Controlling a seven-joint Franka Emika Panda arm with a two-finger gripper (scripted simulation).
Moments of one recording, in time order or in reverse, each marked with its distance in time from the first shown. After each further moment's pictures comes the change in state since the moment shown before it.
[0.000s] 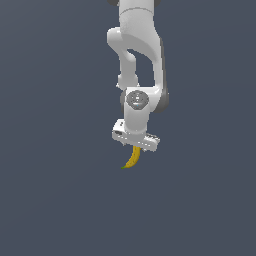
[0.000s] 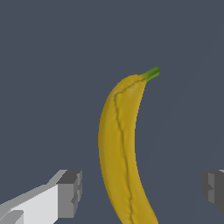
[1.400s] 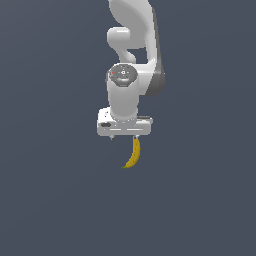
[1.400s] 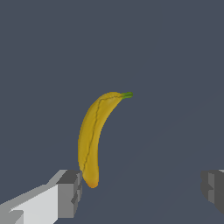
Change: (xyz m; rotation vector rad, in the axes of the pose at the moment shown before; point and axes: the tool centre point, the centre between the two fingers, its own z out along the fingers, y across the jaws) arm 0.018 0.040 -0.088 -0.022 -0.042 -0.373
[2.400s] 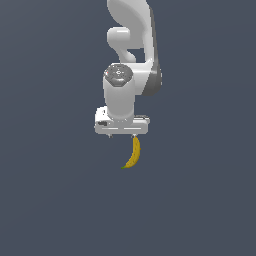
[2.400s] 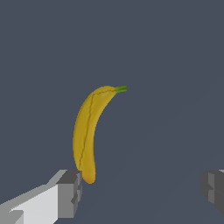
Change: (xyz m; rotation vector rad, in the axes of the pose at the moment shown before) arm -0.009 0.009 0.003 0.007 -0.015 0.035
